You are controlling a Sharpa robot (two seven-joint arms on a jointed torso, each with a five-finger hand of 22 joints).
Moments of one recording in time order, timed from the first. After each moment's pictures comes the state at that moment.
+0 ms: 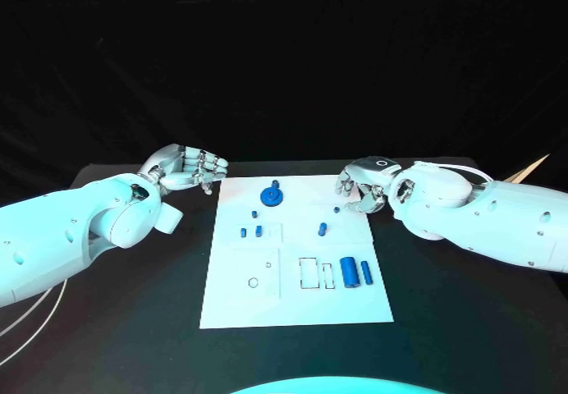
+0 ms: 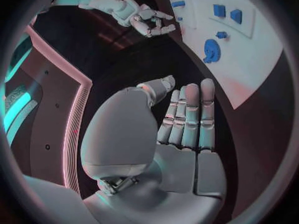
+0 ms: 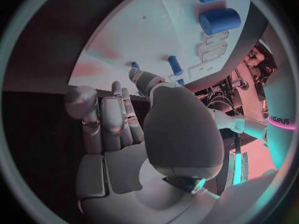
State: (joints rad) left arm 1.23 -0.84 -0.01 1.35 -0.44 -0.20 0.23; left_hand 1.41 -0.22 0.62 0.02 0.07 0.87 0.19 0.19 0.36 0.96 0.14 0.31 0.17 0.99 0.07 1.17 0.55 0.18 0.88 0.16 1.00 0.74; right arm 1.29 -0.86 -0.14 1.46 -1.66 -0.24 -0.14; right_hand 1.37 -0.28 0.52 0.07 0.14 0.96 0.15 0.21 0.29 1.16 0.10 0.10 0.07 1.46 0.00 1.14 1.20 0.13 1.39 0.09 1.01 1.03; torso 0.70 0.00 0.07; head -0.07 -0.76
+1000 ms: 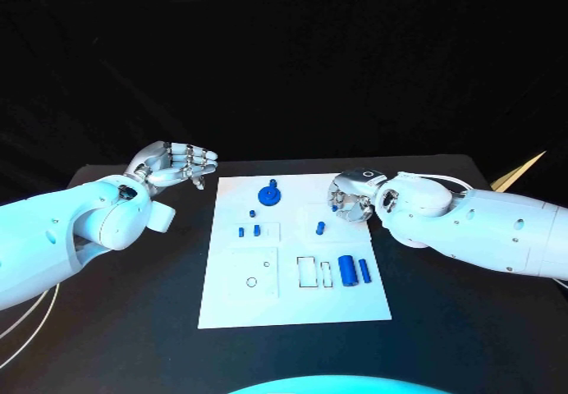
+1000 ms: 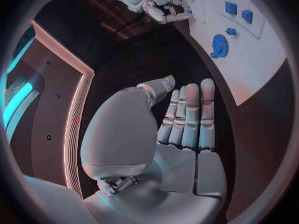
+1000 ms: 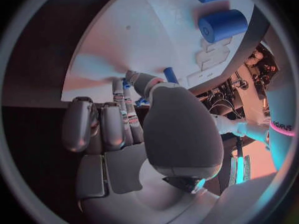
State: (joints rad) left arm 1.23 -0.88 -0.01 1.39 -0.35 -0.23 0.27; left_hand 1.41 -0.22 0.62 0.02 0.07 0.87 0.19 0.19 0.36 0.96 0.14 0.31 0.17 1.00 0.06 1.17 0.54 0.18 0.88 0.16 1.00 0.74; right arm 1.25 -0.81 -0.14 1.43 -1.67 -0.23 -0.17; right_hand 1.36 -0.27 0.58 0.05 0.14 1.01 0.14 0.22 0.31 1.23 0.09 0.10 0.09 1.46 0.00 1.28 1.26 0.10 1.44 0.09 1.23 1.26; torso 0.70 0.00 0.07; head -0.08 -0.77
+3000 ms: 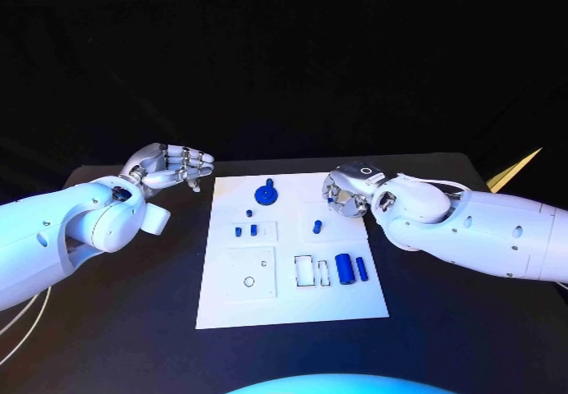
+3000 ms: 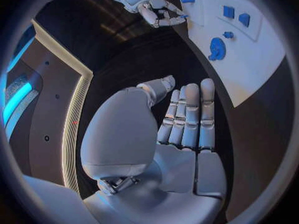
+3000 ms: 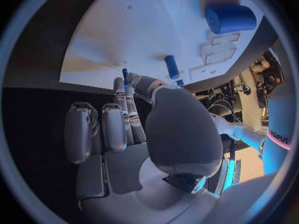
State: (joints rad) left arm 1.23 -0.89 -0.01 1.40 -0.36 -0.21 0.24; left_hand 1.41 -0.22 0.62 0.02 0.07 0.87 0.19 0.19 0.36 0.96 0.14 0.31 0.17 1.00 0.06 1.17 0.54 0.18 0.88 0.16 1.00 0.74; right arm 1.24 -0.83 -0.14 1.49 -1.76 -0.37 -0.23; right_hand 1.34 -0.22 0.63 0.01 0.13 1.07 0.11 0.25 0.36 1.30 0.06 0.07 0.12 1.46 -0.03 1.32 1.27 0.08 1.46 0.07 1.36 1.30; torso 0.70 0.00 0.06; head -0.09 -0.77
